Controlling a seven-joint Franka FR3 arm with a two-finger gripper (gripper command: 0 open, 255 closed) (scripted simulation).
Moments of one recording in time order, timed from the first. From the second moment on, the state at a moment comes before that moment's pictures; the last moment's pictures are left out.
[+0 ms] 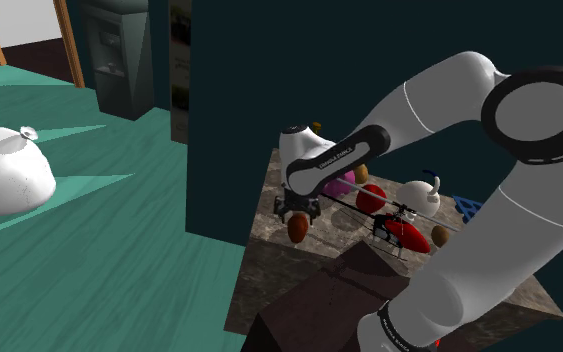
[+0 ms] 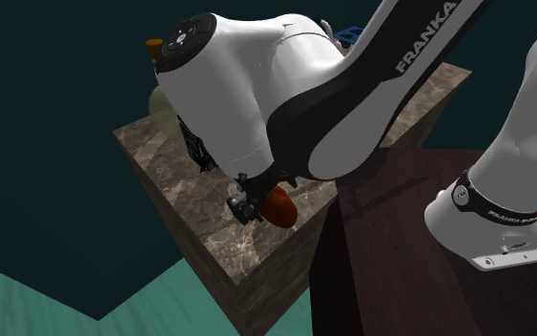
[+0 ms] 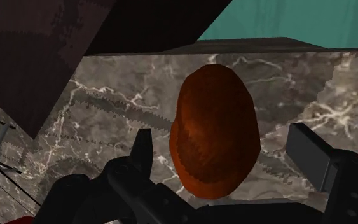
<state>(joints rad) -0.23 0.11 0.32 -2.48 -0.26 2.29 1.09</state>
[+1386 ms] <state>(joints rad) -0.23 0.19 0.29 -2.51 -0.33 2.37 1.14</state>
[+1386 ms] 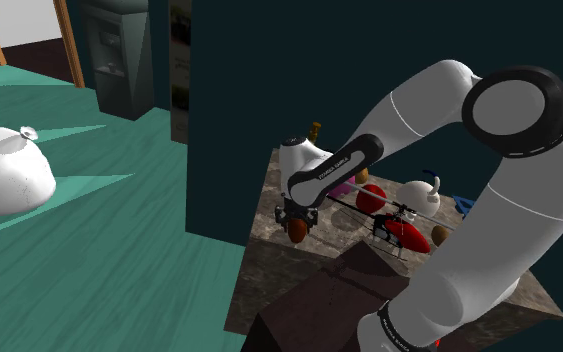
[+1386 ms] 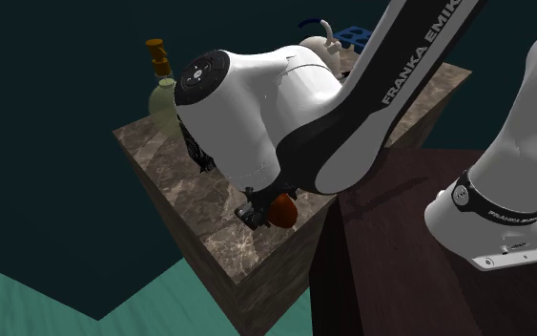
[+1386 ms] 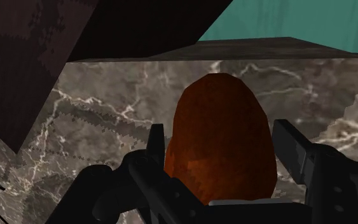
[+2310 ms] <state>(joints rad) -0.24 0.03 0.32 -2.50 -0.22 2.23 1.05</state>
